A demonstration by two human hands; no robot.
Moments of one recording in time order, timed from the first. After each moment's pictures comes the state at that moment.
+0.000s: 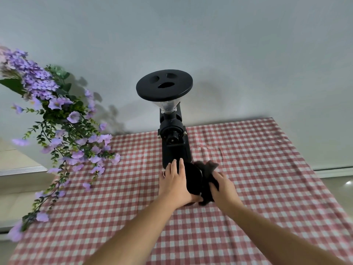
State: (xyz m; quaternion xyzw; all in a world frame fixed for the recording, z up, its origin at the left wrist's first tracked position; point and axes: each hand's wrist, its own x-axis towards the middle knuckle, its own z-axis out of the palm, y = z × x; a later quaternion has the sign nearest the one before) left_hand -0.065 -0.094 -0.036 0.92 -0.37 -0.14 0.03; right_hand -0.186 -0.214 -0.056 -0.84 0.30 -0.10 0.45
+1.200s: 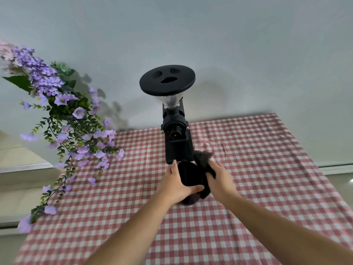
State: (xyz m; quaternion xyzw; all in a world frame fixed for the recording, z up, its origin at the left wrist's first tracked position) left_hand -0.070 -0.072 -0.023 0.91 -0.27 -0.27 0.18; right_hand -0.172 -0.201 -0.043 -0.80 0.31 -0.13 0.50
